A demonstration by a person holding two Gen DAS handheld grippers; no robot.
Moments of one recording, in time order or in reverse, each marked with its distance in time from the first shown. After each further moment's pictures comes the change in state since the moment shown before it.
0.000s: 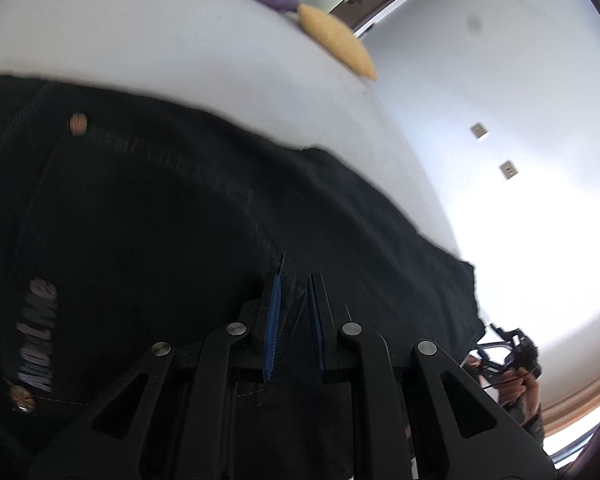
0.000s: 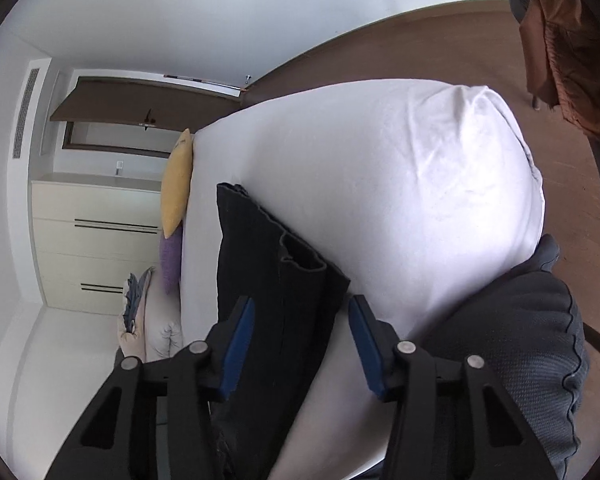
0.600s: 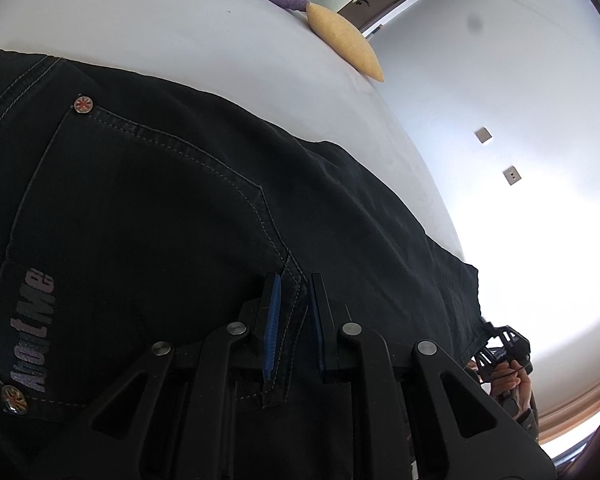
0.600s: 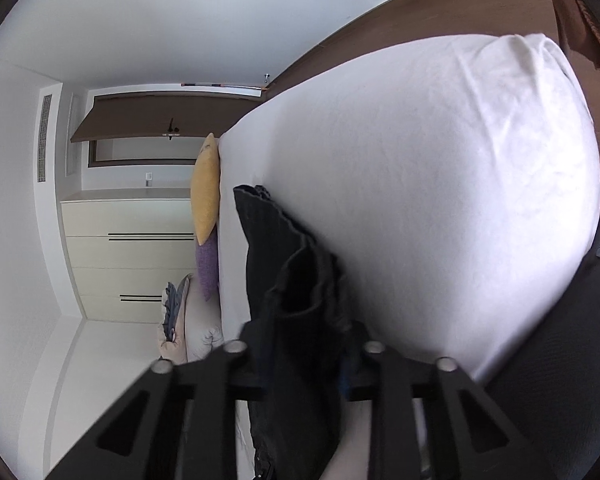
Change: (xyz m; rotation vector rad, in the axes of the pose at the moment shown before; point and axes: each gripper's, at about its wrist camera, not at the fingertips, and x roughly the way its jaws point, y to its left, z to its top) left arm 0.013 0.007 -0.008 -0.029 -0.007 -0.004; right arm 0.026 -0.006 0.010 0.048 0.007 0.133
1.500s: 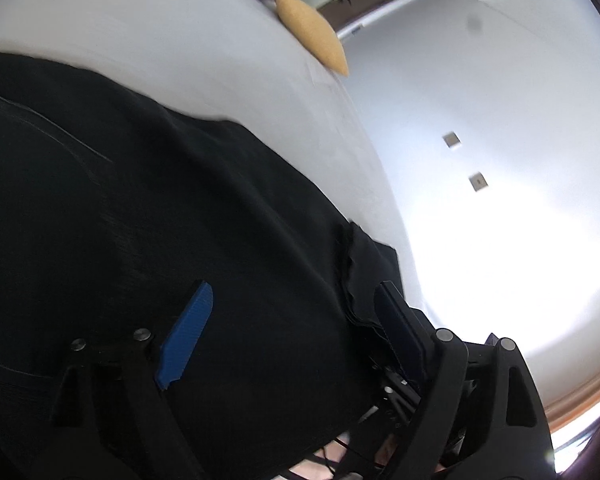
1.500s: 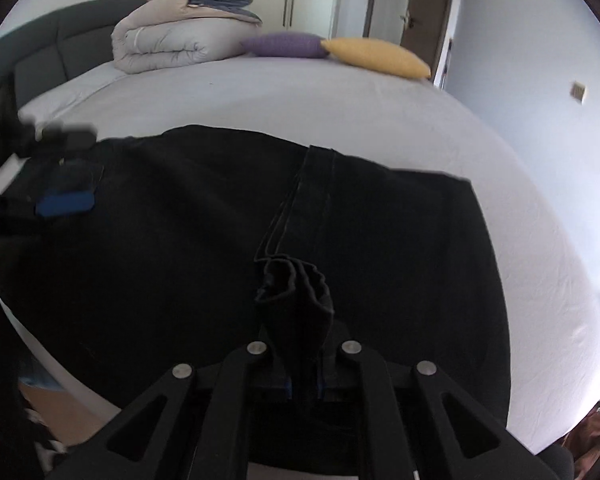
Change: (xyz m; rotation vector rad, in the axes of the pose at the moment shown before) left arm 0.028 -0.068 -0.011 -0.061 0.049 -0.161; right arm 0.114 0.129 -0.293 -1.554 0.193 -0.477
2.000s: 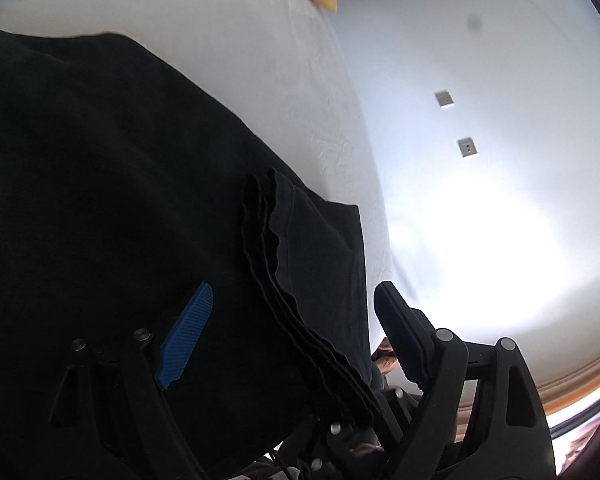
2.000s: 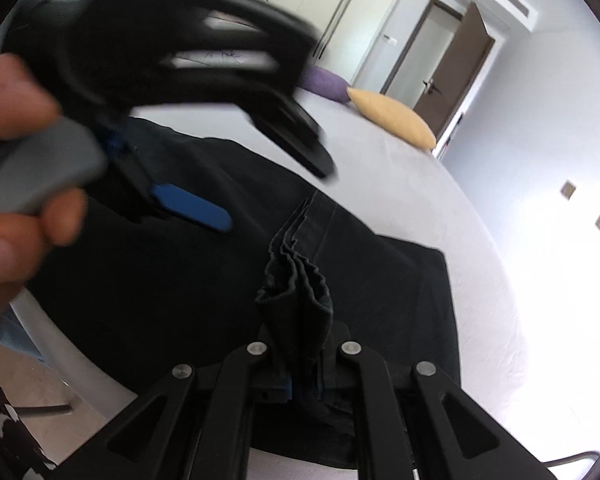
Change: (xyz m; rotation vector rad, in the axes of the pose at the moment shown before) left arm 0.079 -0.049 0.006 -0.065 0.223 -0.074; right arm -0.042 0.046 -0.014 -0.258 -0.120 -0.137
